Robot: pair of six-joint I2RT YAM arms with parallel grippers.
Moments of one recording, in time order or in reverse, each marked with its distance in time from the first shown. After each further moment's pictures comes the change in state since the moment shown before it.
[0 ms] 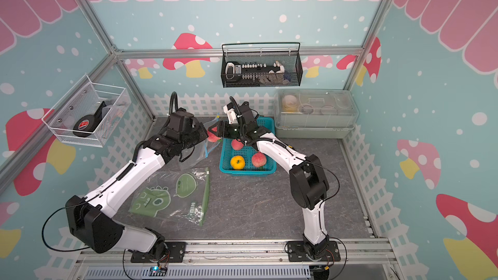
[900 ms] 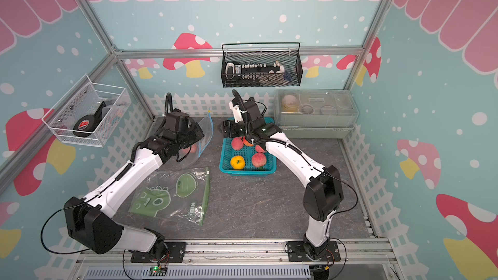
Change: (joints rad) left arm 0.048 -0.013 -0.035 0.003 -0.012 -0.002; right arm -0.033 -0.200 -0.058 -0.219 0.266 -0.259
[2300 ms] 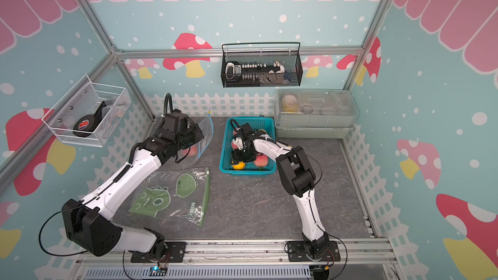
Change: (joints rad) left arm 0.000 -0.016 -0.007 -0.013 0.019 0.018; right arm -0.033 0.423 0.050 -0.325 -0.177 -0.185
